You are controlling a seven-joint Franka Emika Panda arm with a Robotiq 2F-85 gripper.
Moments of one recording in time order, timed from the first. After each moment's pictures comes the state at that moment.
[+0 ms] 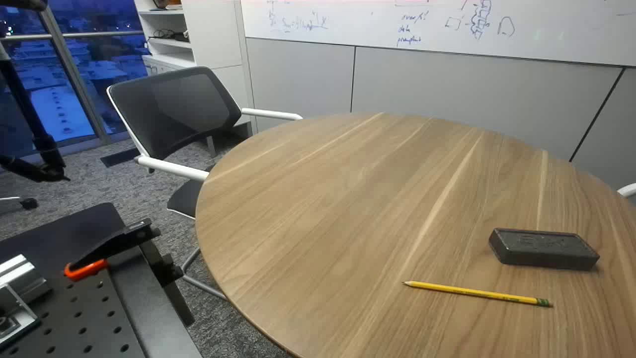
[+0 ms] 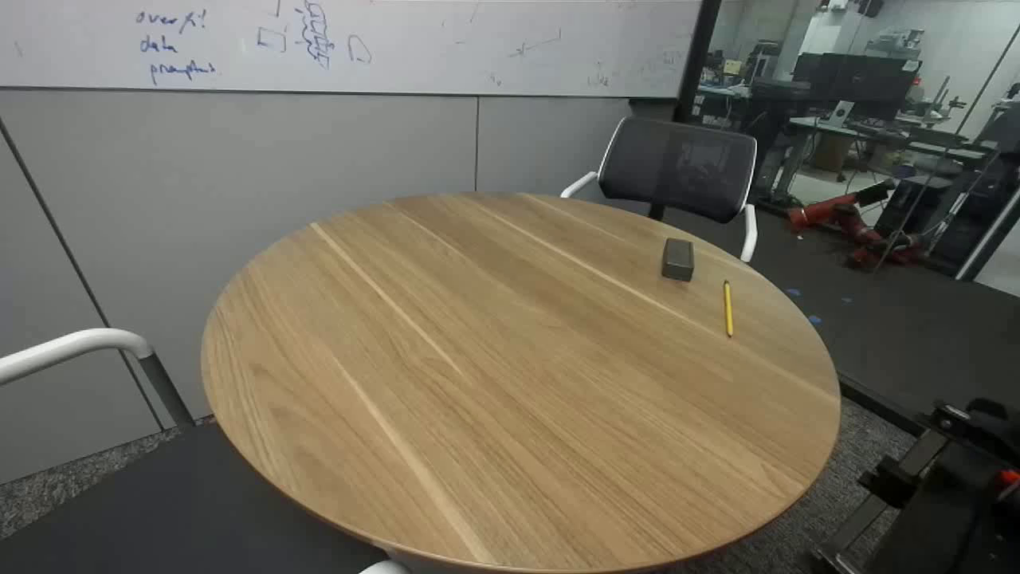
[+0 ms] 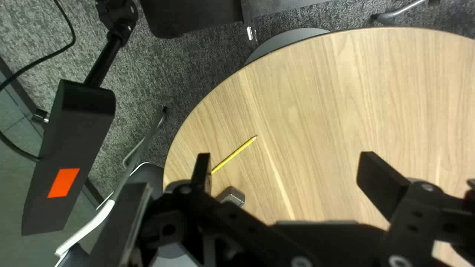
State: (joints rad) arm -0.17 -0.76 -0.06 -2.81 -0.15 2.29 0.03
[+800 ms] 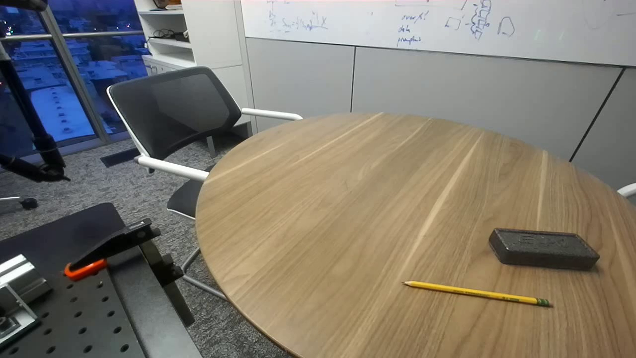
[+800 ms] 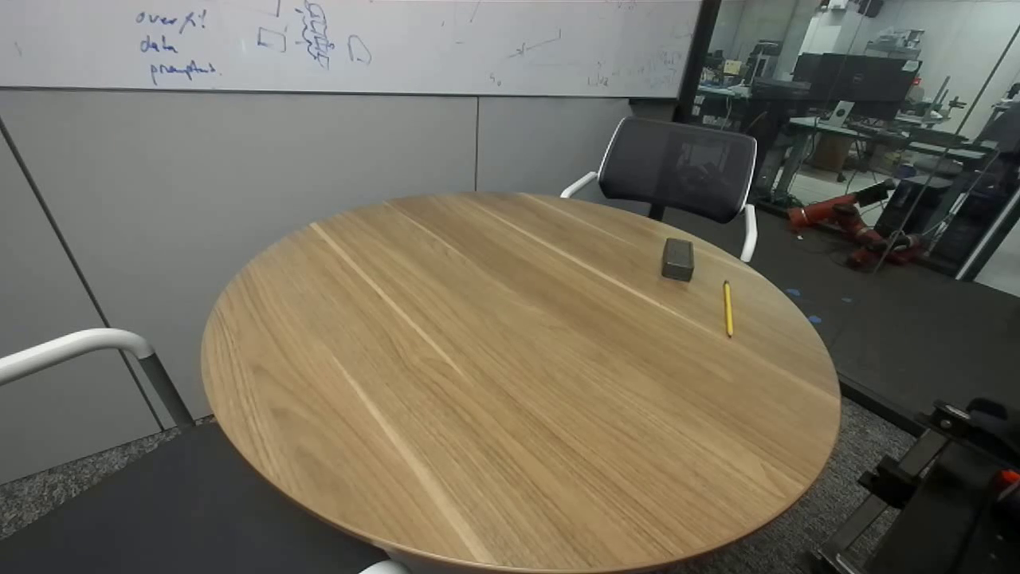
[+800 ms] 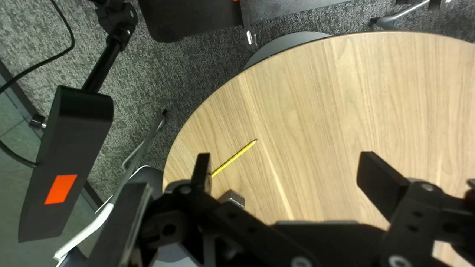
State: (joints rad) arm -0.17 -0.76 -0.06 -2.81 -0.15 2.29 0.03
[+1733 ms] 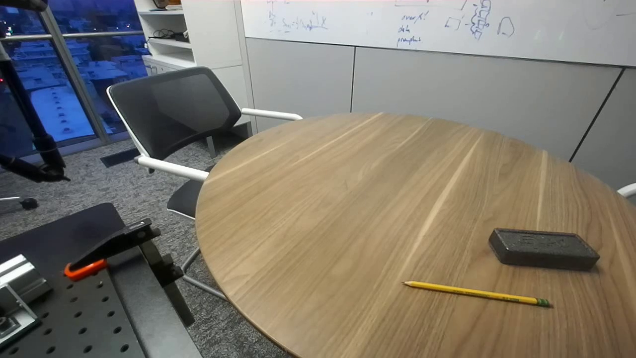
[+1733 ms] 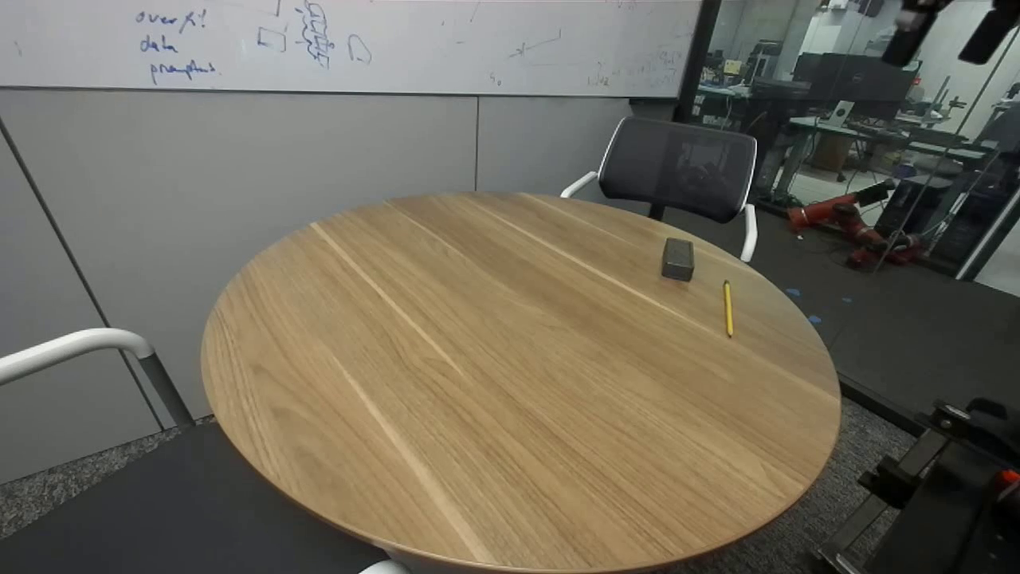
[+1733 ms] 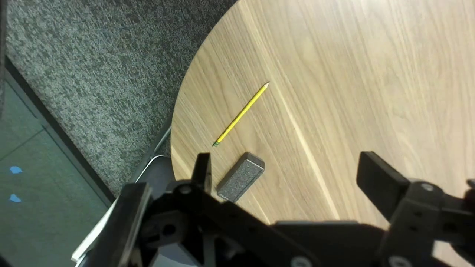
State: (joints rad) arm -0.17 -0.17 -0.02 -2.31 -0.18 2.30 0.20
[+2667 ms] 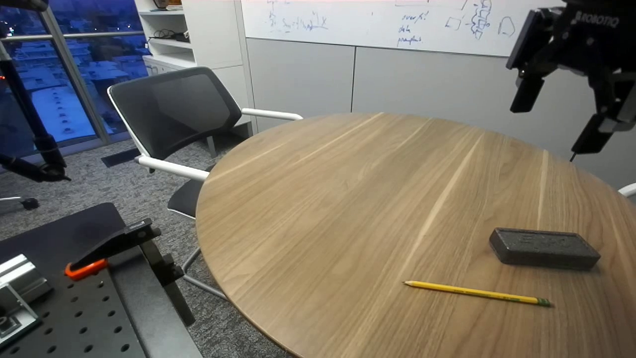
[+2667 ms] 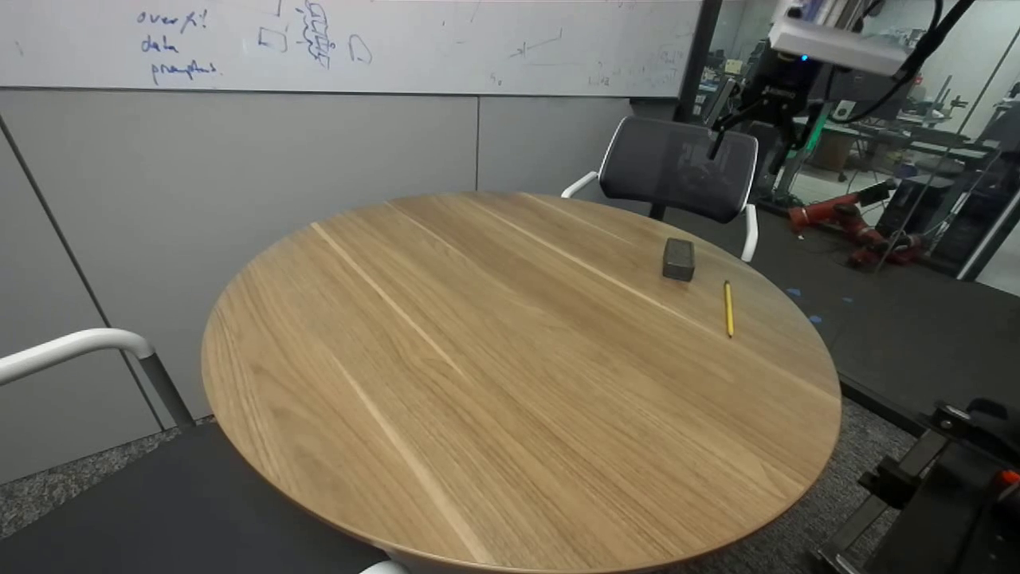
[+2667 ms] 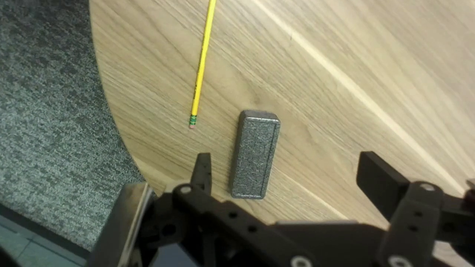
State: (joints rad) arm -0.21 0.64 -0.12 -1.53 0.17 2.25 0.33
